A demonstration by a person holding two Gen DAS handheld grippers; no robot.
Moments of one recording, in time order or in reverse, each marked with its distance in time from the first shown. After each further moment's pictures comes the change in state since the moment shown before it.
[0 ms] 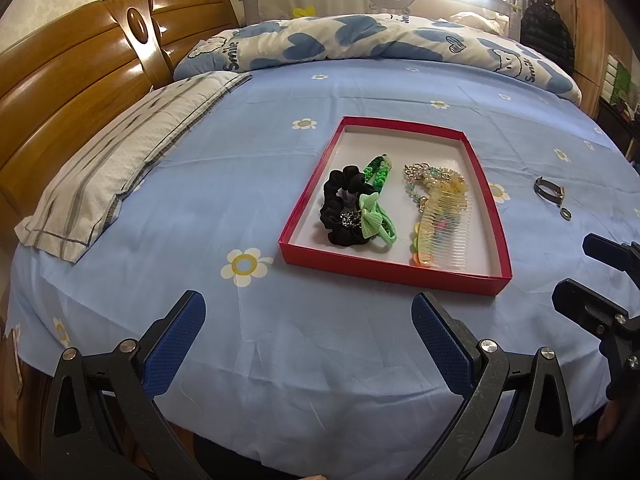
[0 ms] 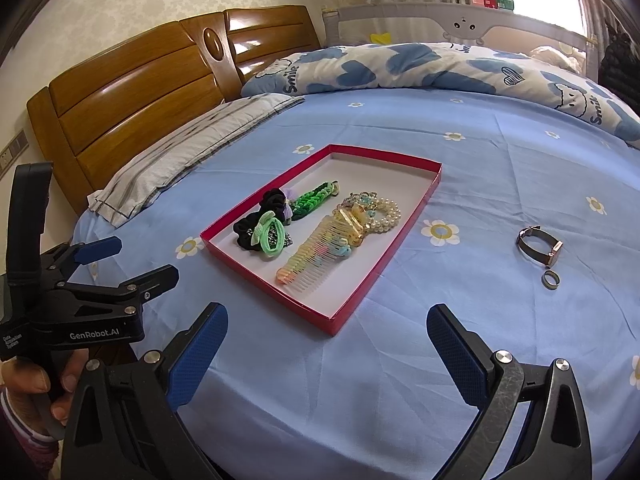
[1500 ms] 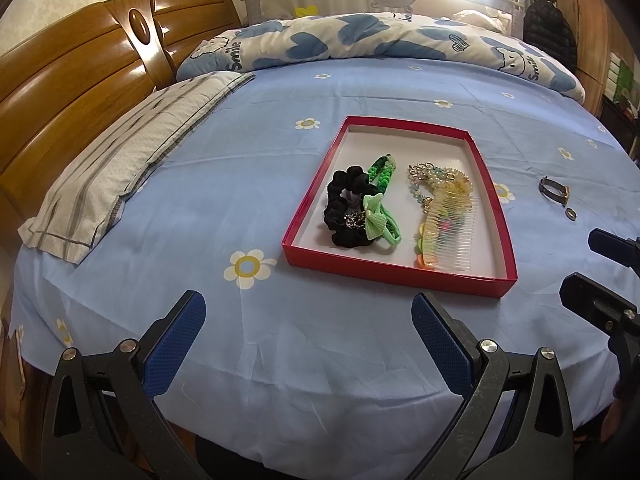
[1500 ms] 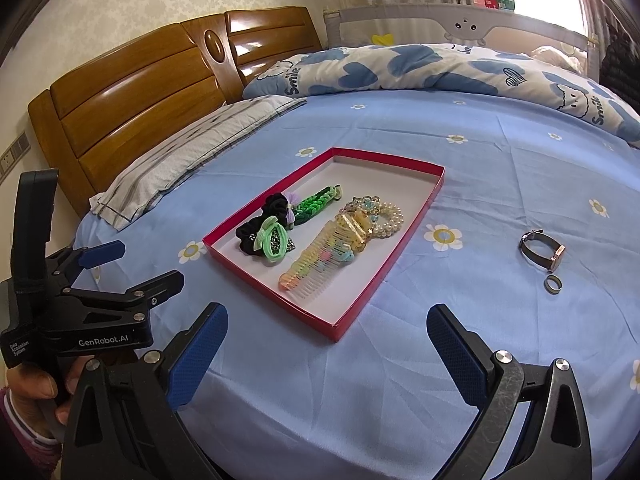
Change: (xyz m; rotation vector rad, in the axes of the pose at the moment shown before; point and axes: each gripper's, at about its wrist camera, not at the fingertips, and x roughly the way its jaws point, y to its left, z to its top) left arm 0.003 0.000 0.001 0.000 0.003 0.016; right arm 0.000 0.004 0.005 -0.003 -0.004 0.006
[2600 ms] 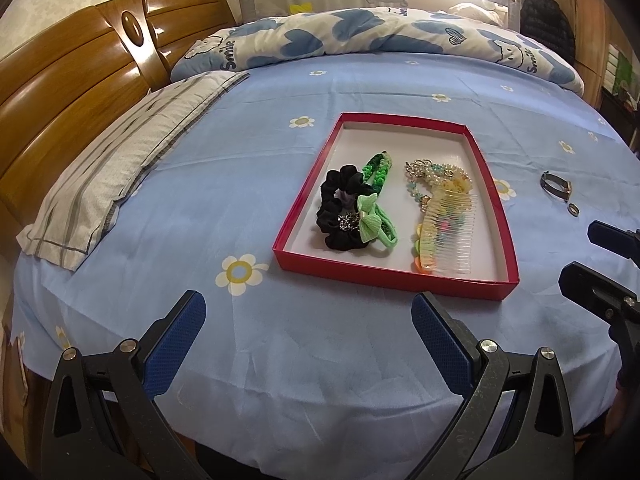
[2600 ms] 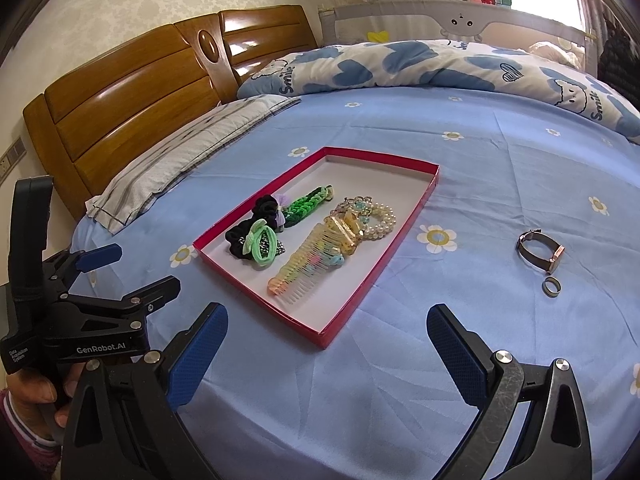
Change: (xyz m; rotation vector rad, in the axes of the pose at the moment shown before) left arm 0.007 -0.008 0.006 0.022 0.013 0.002; right arm 0.006 -0.013 0.006 0.018 0.009 -0.004
